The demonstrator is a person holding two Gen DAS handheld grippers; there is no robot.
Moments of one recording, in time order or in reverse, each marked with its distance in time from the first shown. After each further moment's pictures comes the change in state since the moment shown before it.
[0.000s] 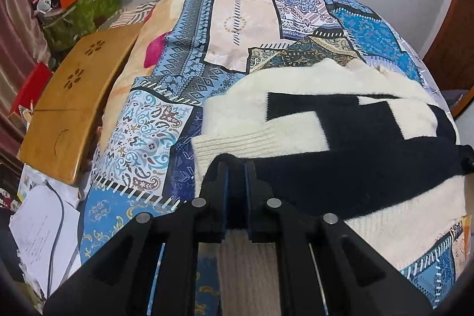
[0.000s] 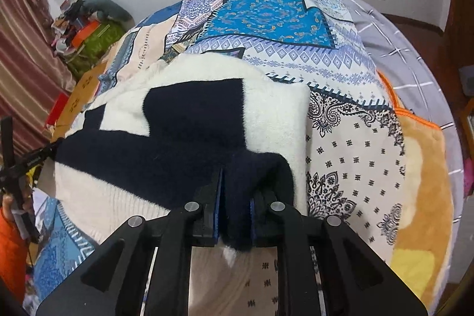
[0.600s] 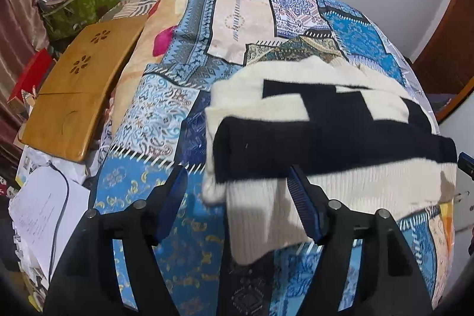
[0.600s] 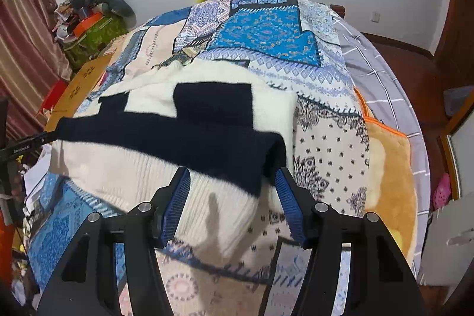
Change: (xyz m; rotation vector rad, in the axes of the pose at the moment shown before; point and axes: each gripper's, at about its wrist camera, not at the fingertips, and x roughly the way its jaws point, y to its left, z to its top) left arm -0.049 0.014 -0.024 -0.035 0.032 -0.054; right arm -0.052 0.024 -0.019 -0.075 -0.030 -0.083
